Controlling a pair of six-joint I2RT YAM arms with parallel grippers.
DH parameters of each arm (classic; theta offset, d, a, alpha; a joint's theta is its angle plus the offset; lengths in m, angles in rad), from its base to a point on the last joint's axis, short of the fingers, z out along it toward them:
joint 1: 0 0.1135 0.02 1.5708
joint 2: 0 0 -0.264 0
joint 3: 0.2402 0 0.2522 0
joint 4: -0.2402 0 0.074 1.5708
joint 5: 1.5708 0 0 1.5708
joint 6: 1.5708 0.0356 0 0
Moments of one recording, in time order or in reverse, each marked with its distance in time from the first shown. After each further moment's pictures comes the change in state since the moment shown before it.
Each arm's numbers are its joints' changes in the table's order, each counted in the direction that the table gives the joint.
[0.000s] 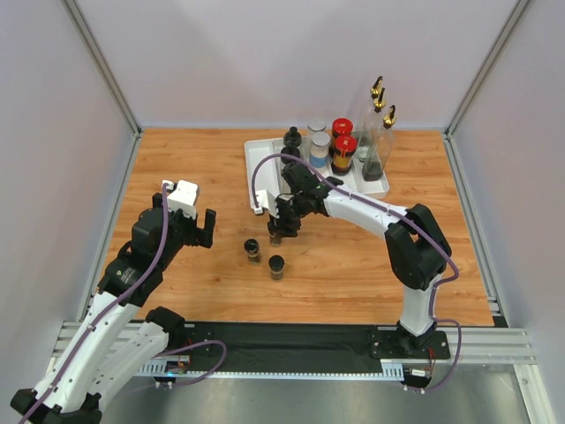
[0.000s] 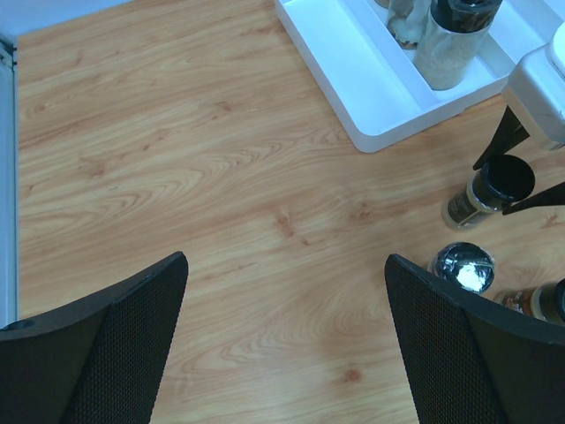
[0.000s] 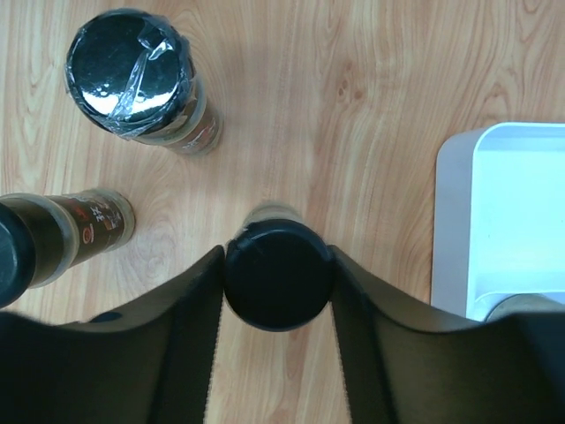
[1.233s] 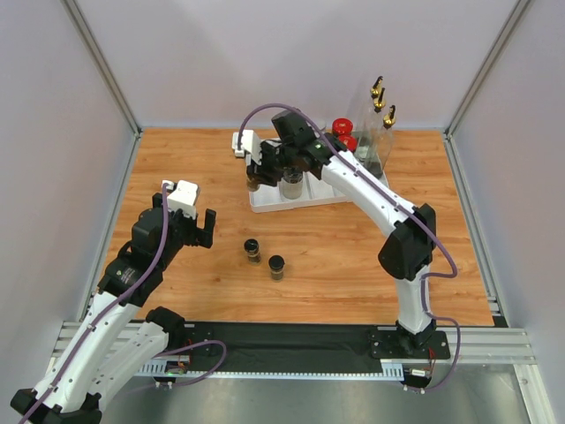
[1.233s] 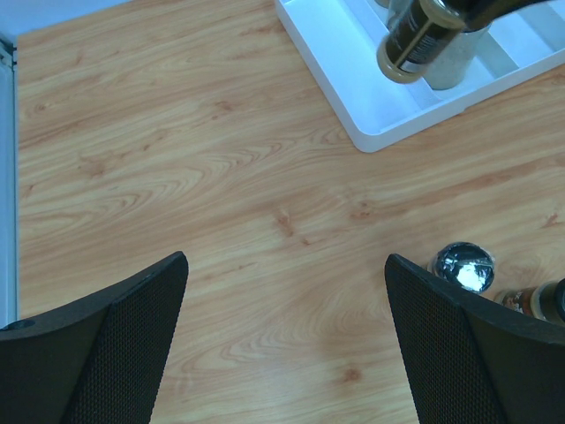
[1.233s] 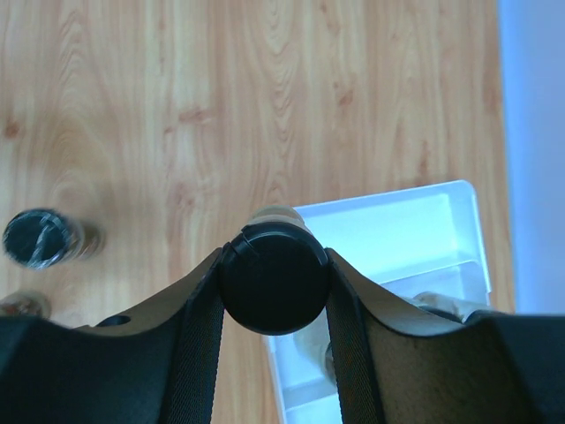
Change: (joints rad) left arm 0.000 0.000 0.000 0.000 0.000 0.000; right arm -0.007 -0.086 0.584 -0.193 0.096 0.116
